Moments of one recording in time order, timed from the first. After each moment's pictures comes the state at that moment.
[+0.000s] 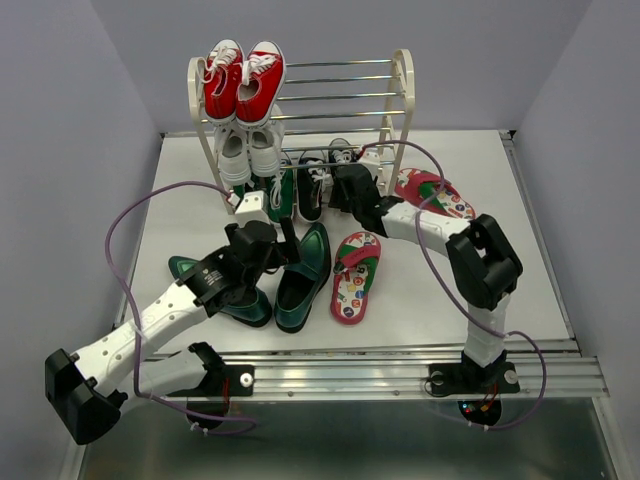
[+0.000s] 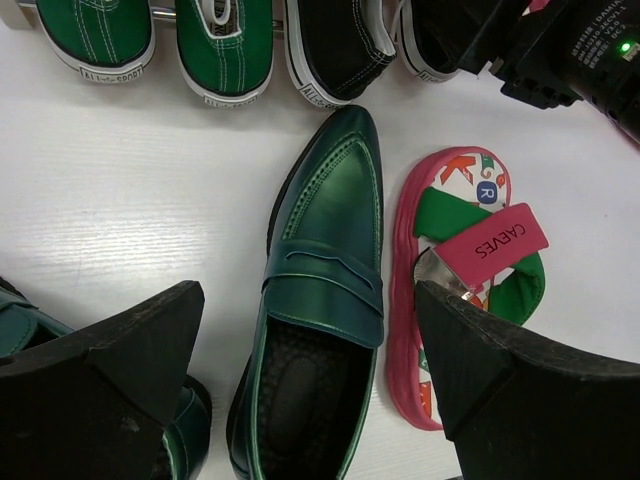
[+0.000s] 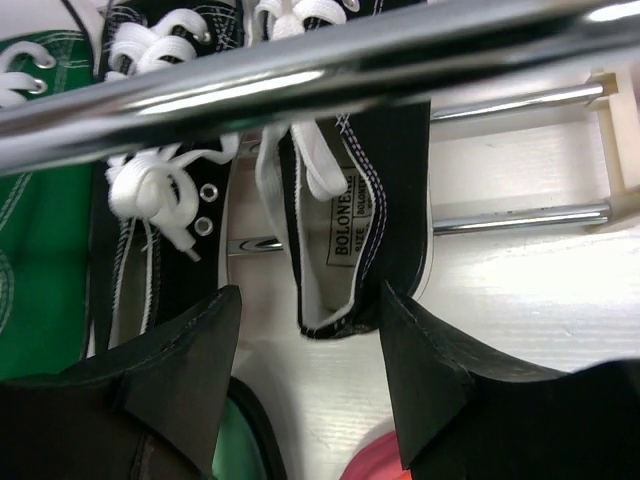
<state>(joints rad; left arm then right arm) -0.79 0.95 0.83 -0.47 -0.47 -0.65 0.65 1.95 1.38 0.00 0.44 0.59</state>
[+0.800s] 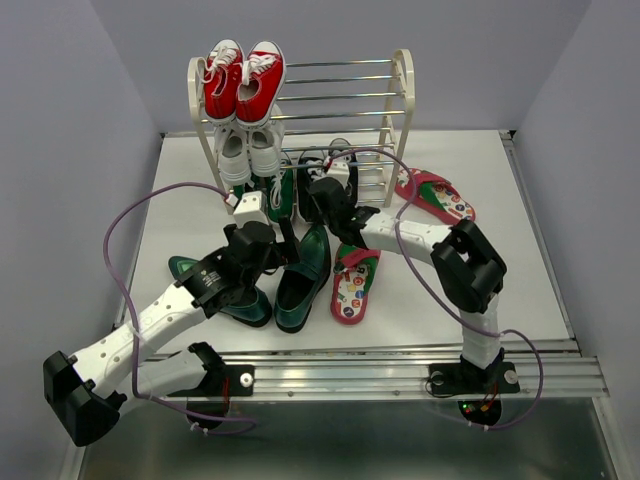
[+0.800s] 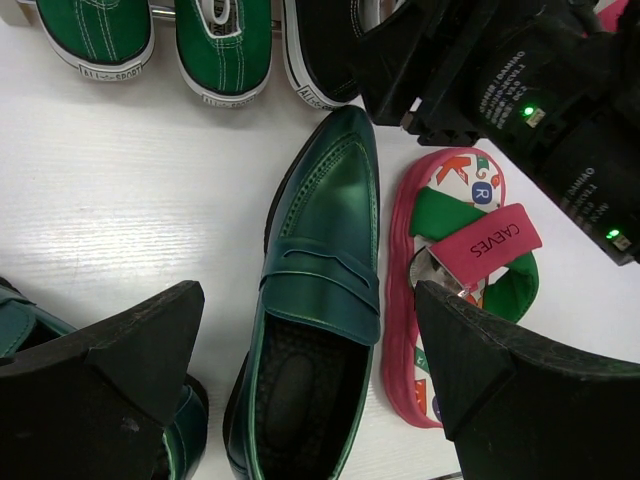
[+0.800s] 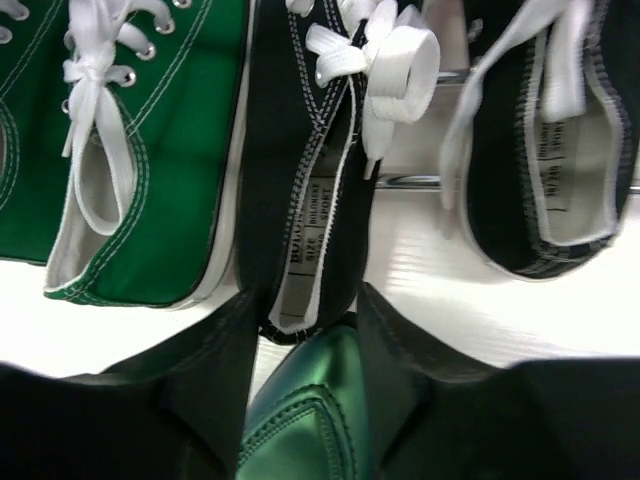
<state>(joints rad) -0.79 0.93 0.83 -0.48 -0.47 -0.67 0.80 1.96 1.42 0.01 0.46 0.56</state>
